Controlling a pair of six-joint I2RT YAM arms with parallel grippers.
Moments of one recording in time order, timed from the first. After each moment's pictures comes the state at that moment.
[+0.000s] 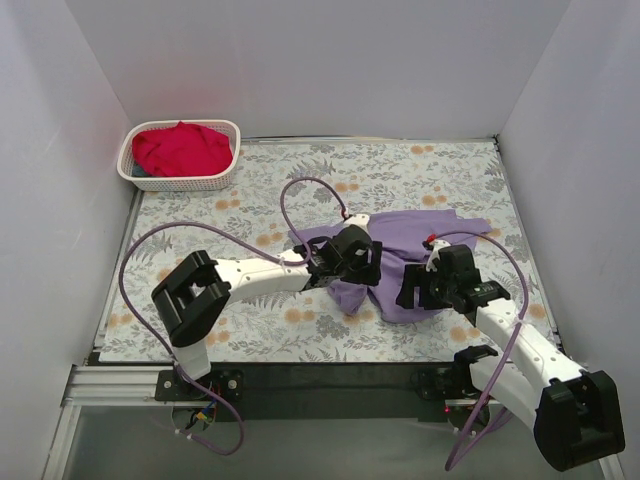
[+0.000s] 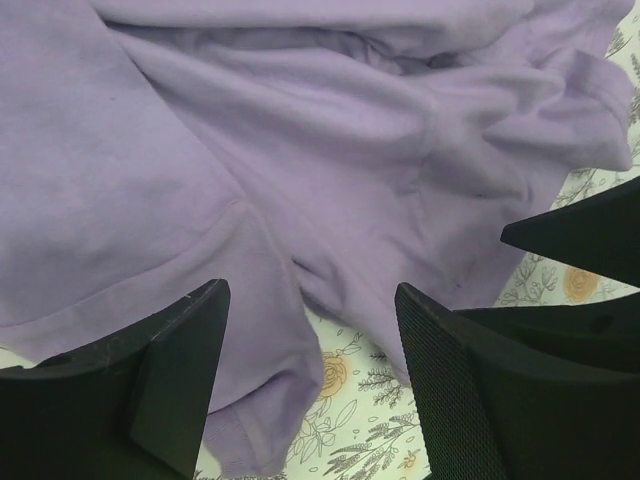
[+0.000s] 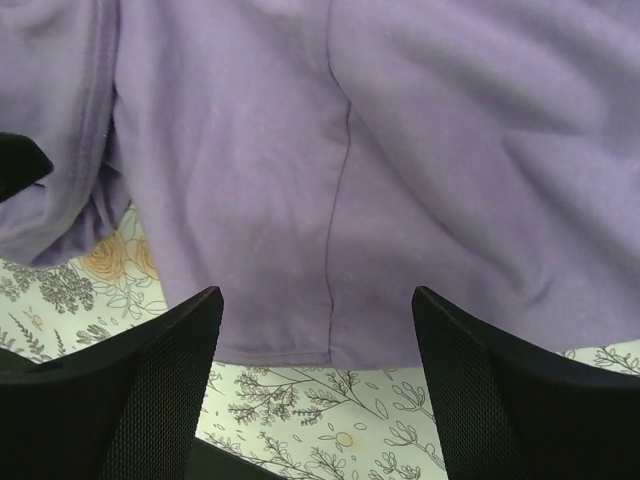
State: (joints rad) left arm -1.01 1.77 1.16 -0.14 -0.15 -0.68; right arm 0.32 0.91 0.45 -0.47 -0.23 0.29
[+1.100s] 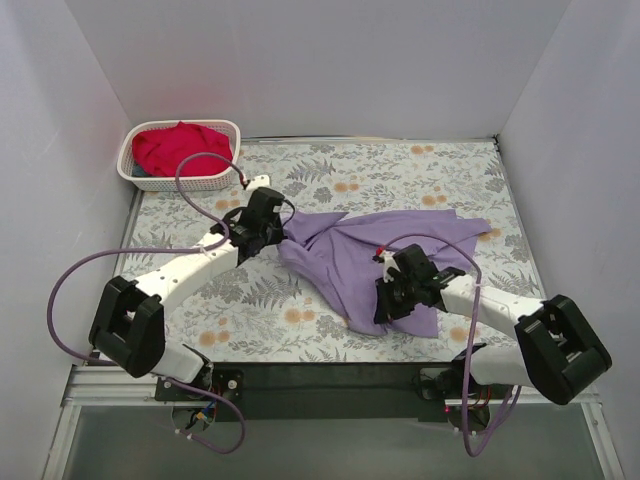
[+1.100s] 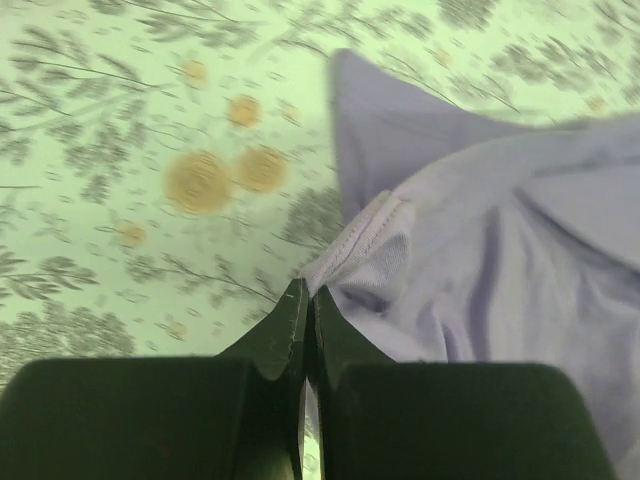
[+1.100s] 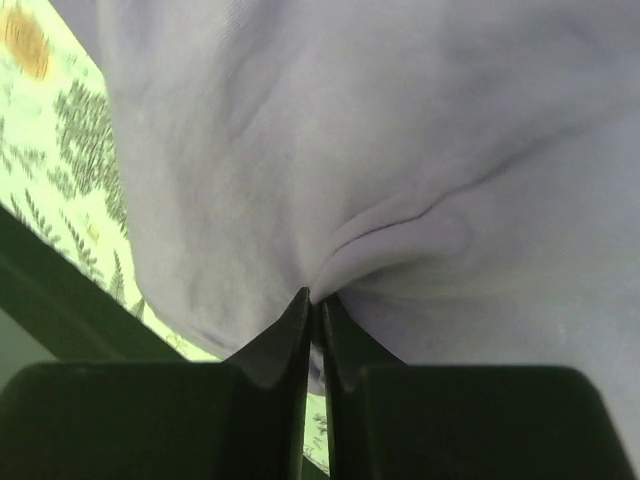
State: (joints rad) left arm -0.63 1.44 1.02 -0.34 -0.35 -0.60; right arm 0.57 1.23 0.49 -0.33 -0.39 0.30
